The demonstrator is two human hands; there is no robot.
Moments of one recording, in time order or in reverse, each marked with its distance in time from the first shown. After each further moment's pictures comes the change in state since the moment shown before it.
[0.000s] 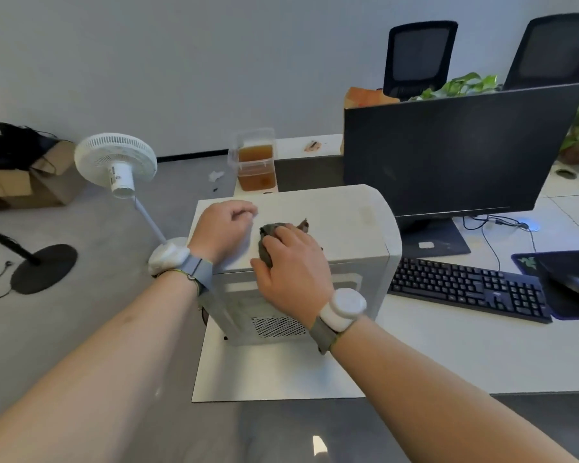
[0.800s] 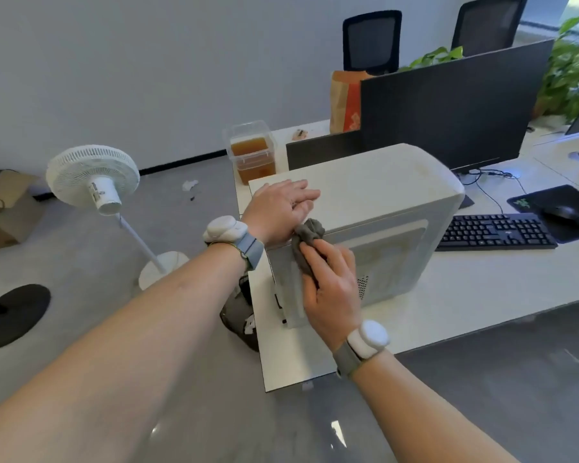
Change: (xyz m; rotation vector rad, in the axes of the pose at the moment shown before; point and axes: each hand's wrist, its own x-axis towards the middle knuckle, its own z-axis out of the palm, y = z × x) left_hand 0.009 -0.053 -0.046 0.365 -0.373 0.556; right_hand -0.065 -0.108 0.115 0.059 0.517 0.188
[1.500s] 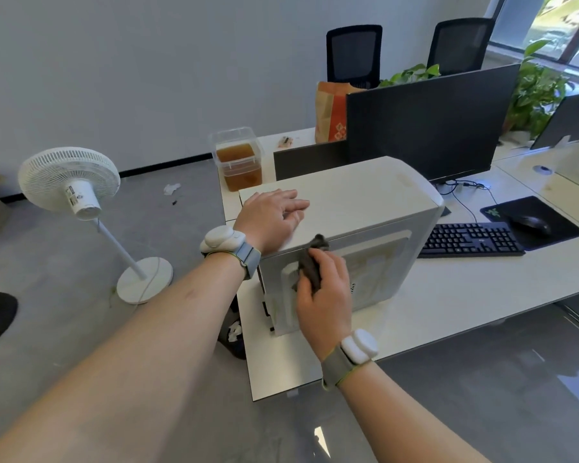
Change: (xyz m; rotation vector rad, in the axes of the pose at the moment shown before) left_hand 0.003 -0.002 0.003 -0.001 0.024 -0.056; right_hand 0.003 -0.013 -0.003 0.071 0.058 0.290
